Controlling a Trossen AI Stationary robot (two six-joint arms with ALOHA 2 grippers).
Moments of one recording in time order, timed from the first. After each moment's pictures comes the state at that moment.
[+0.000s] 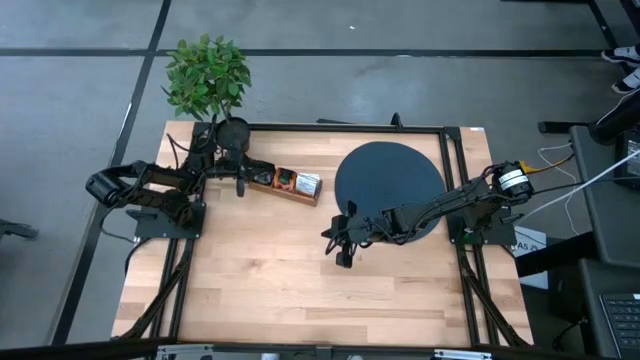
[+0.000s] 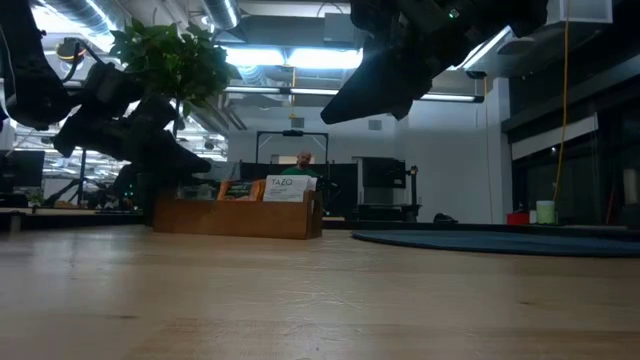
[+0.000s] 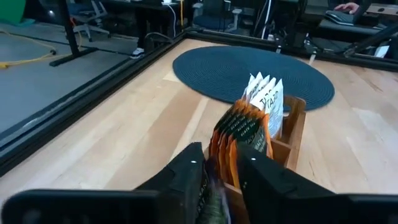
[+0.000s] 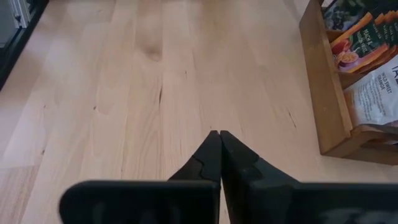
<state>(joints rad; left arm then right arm) 0.96 1.27 0.07 0.92 0.71 0.11 0.25 1.69 0.99 0.07 0.28 0.23</state>
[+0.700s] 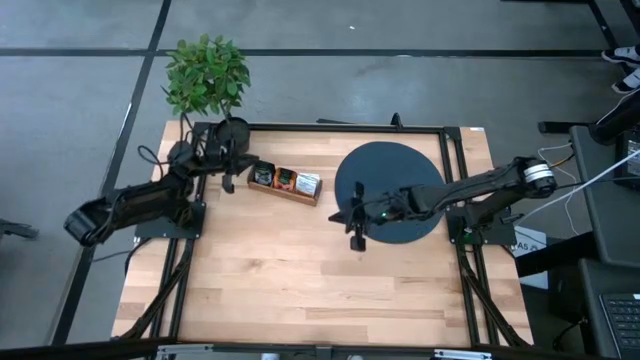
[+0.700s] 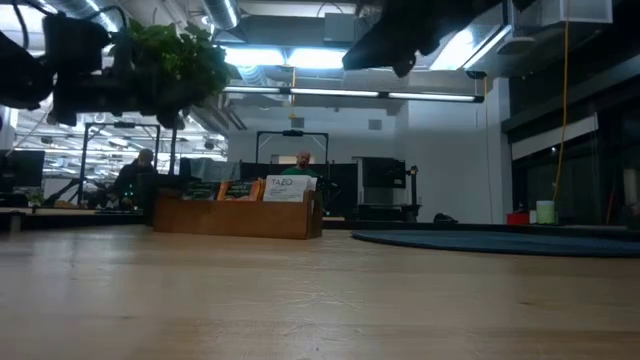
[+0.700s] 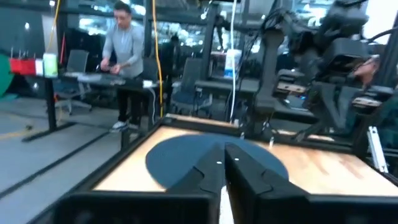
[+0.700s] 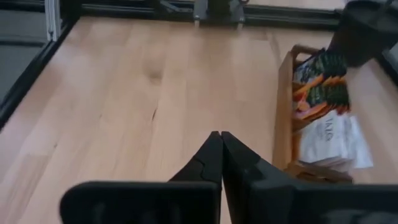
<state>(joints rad) 0.95 0.89 0.07 0.99 0.80 -0.22 0.16 1.48 0.99 -0.04 0.16 0.04</state>
